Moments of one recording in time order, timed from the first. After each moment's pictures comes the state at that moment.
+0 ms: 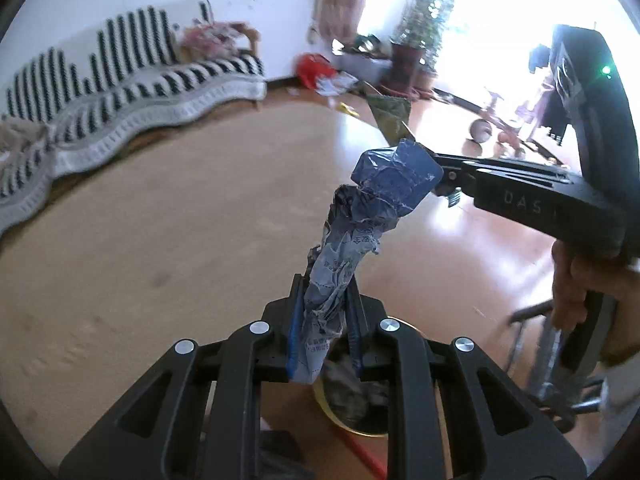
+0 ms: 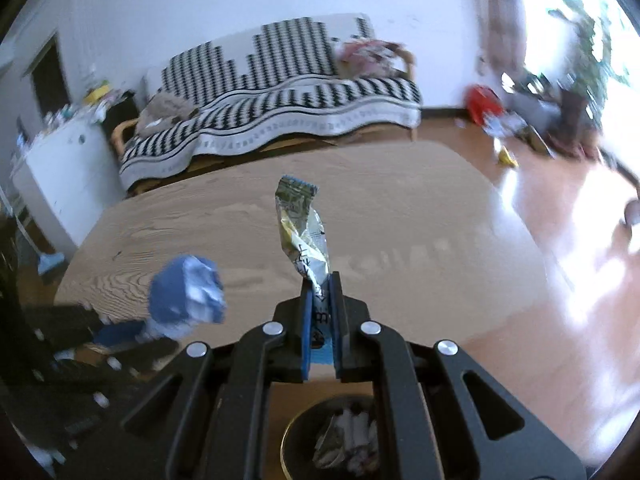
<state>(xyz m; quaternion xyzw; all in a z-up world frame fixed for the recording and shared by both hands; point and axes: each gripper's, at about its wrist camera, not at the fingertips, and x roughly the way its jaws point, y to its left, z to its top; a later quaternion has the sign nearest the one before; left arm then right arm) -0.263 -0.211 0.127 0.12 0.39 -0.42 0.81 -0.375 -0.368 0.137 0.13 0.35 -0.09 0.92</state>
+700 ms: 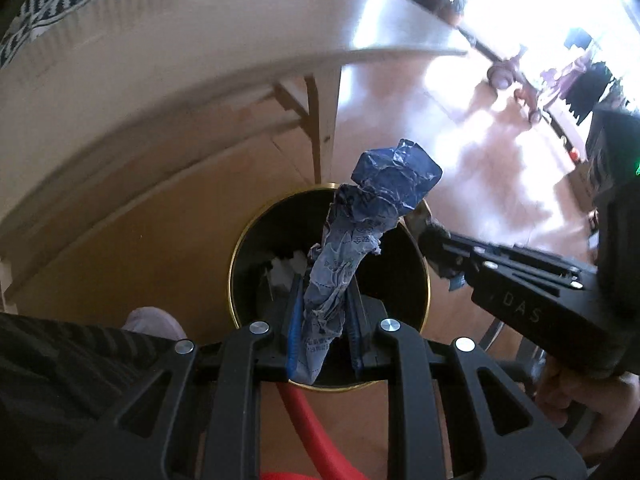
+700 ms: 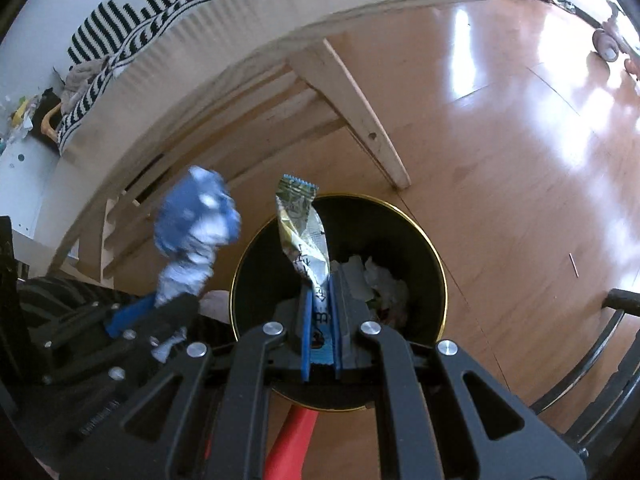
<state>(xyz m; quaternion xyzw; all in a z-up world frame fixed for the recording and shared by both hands) -0.302 -0.265 -0.058 0.11 0.55 -0.37 0.74 -0.466 -0.381 -0.077 0.25 0.51 -0.14 0.81</state>
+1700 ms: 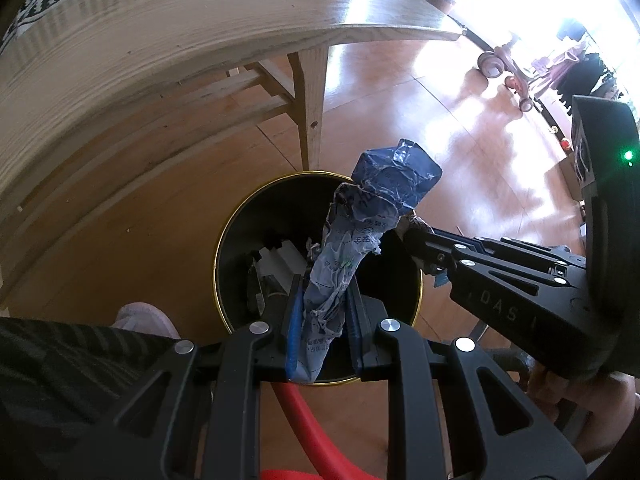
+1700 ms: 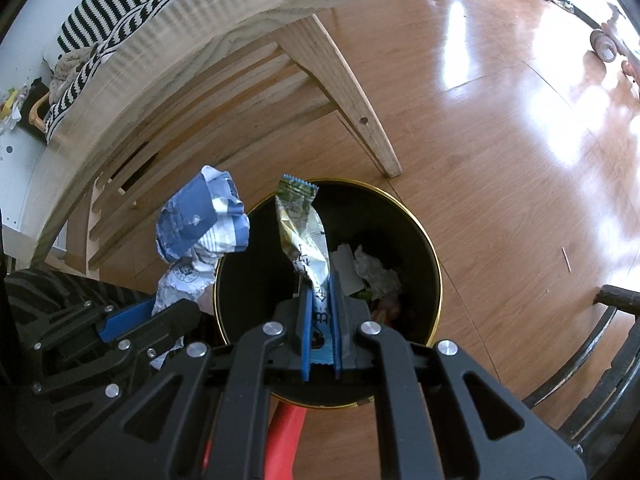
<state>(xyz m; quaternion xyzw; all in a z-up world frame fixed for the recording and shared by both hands) -0.301 -0.258 -0.066 0.11 0.56 -0.39 0.72 -0.447 -0.380 -0.088 0.25 0.53 -0.15 0.80</state>
